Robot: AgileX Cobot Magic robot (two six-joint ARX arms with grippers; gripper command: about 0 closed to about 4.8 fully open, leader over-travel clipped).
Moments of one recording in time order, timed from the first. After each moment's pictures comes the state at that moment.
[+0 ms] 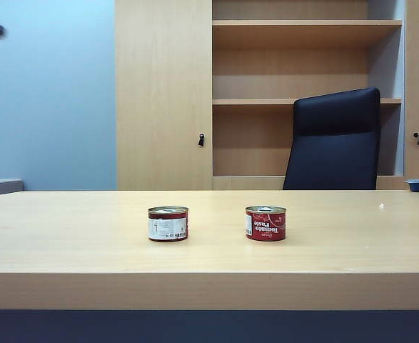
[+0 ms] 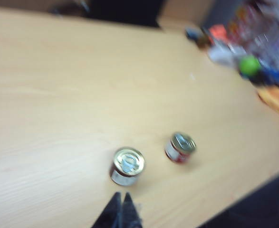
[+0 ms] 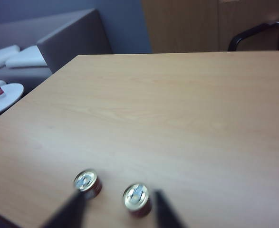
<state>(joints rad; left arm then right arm) -0.05 0.62 0.53 -0.16 0.58 -0.15 -0.07 0.72 0.99 -0.50 -0.51 0.09</state>
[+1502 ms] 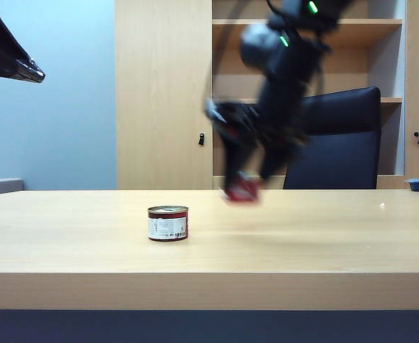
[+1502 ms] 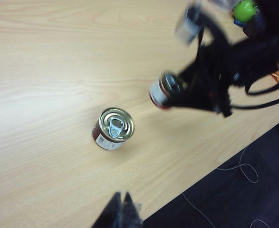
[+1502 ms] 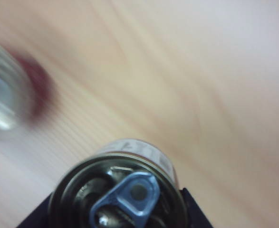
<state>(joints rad) -0.05 0.94 0.72 -0.34 0.69 -0.09 0.49 1.95 1.60 -0.74 -0.12 -0.13</state>
